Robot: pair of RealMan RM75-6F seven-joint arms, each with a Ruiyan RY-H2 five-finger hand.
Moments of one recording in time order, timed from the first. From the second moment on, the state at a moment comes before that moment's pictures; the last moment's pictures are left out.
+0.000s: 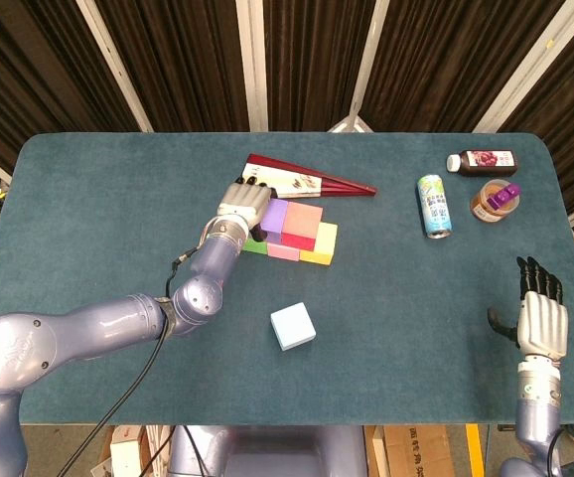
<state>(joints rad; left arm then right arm) -1.58 -1.50 -0.22 -1.23 -0.29 0.69 0.94 0.21 -1.39 0.26 -1.53 -1.05 1.35 -0.17</state>
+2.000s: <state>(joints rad) -0.66 -0.96 -0.07 -1.87 1.19 1.35 0.12 0.28 -1.15 0.16 -1.67 -1.30 1.13 -0.06</state>
